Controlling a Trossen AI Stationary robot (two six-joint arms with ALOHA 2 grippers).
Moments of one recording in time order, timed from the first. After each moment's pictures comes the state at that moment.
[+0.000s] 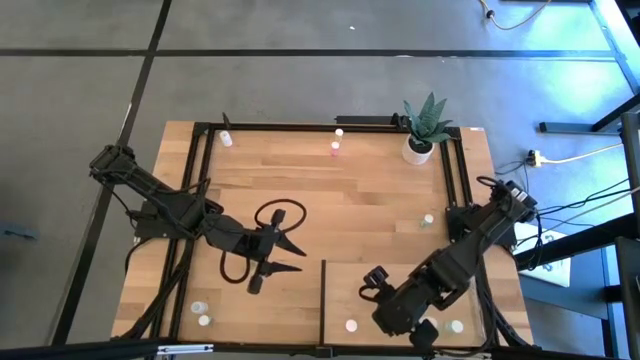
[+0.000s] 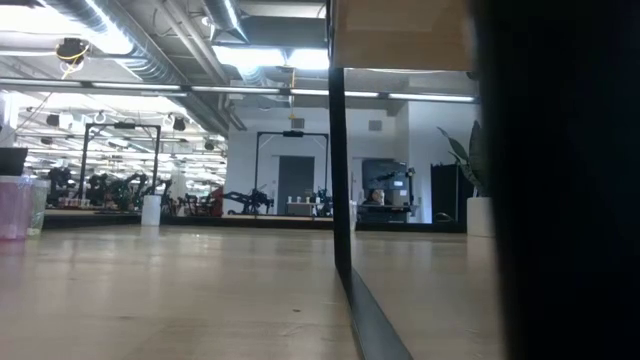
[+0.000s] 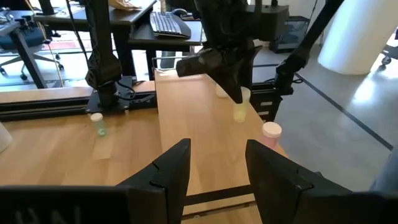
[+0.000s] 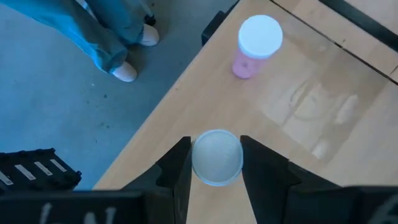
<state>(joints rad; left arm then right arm) -0.50 1.29 1.11 -0.10 -0.27 -0.14 0.72 1.78 1.78 -1.07 -0.05 0.07</state>
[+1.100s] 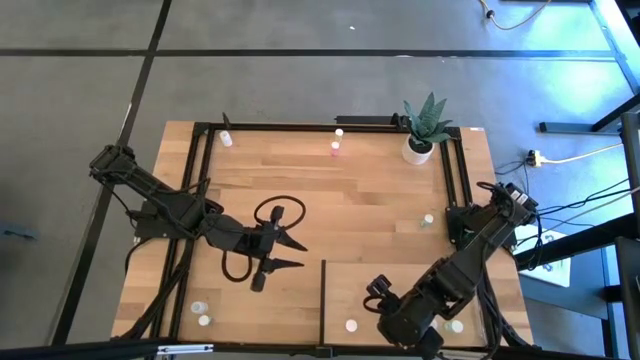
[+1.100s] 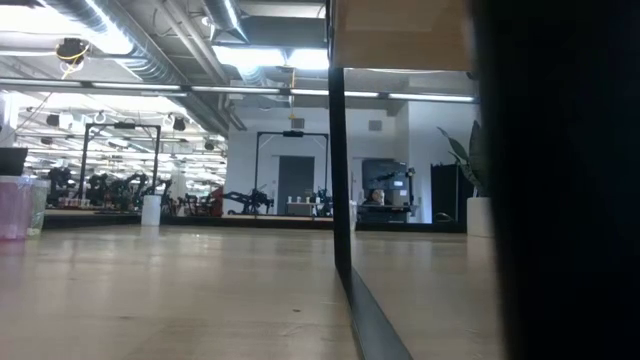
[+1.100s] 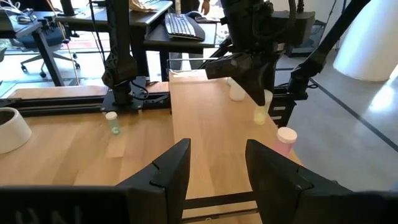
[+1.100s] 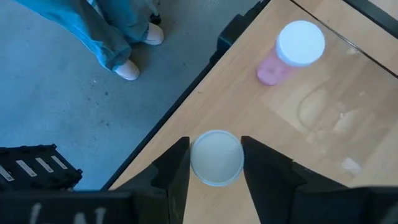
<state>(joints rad) -0.50 1.29 1.11 -0.09 -0.33 -0.15 0.76 1.79 1.77 -1.04 -0.03 0.07</state>
